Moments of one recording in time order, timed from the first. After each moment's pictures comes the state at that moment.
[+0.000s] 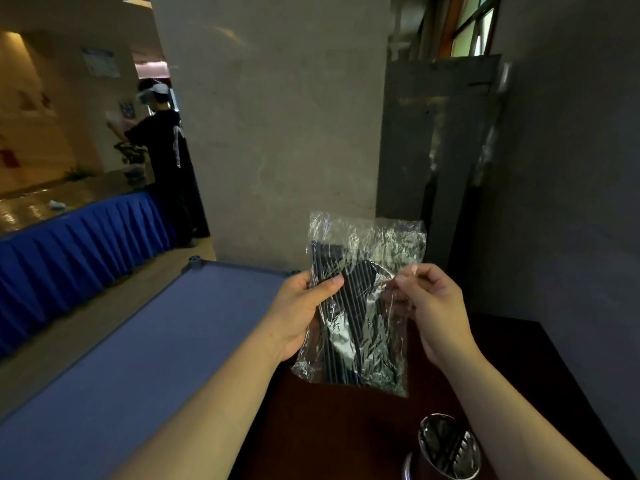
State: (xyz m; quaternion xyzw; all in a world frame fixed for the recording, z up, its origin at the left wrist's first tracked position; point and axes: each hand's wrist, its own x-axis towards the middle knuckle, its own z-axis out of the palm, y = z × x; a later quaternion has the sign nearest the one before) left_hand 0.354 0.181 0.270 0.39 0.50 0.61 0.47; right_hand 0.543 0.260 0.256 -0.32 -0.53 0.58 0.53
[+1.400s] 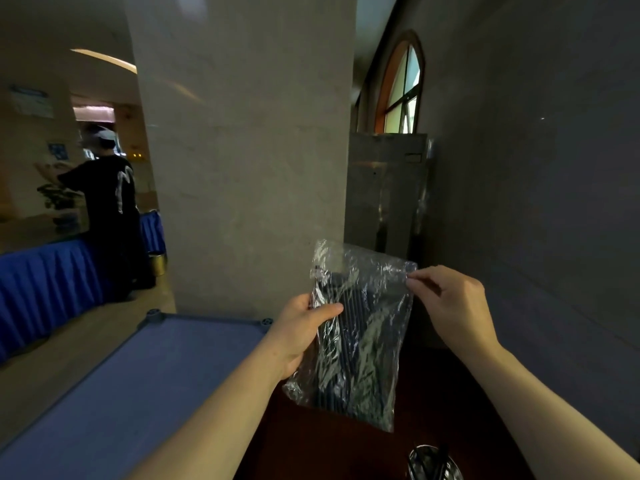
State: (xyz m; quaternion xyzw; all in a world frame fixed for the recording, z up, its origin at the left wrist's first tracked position) left_hand 0.331 0.179 0.302 0.46 0.48 0.57 0.48; right_hand 0.569 0.229 0.337 -0.37 -0.77 -0.03 0.52
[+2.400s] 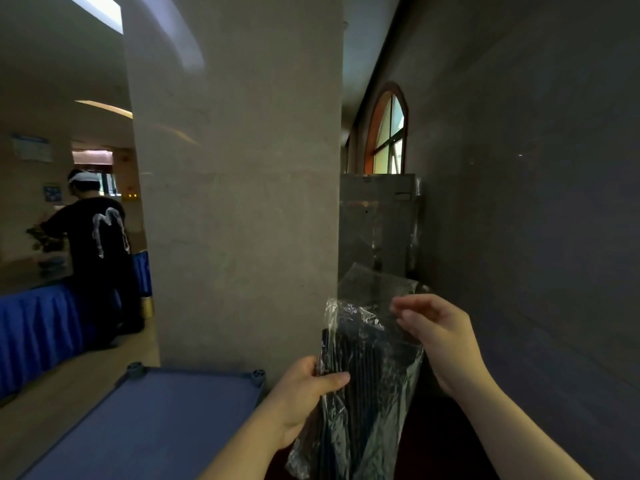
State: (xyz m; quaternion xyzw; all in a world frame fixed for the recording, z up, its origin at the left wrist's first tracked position) left_hand 0.327 0.212 0.289 0.48 0.47 0.51 0.54; right_hand 0.550 0.269 0.348 -0.31 -0.59 0.41 0.62
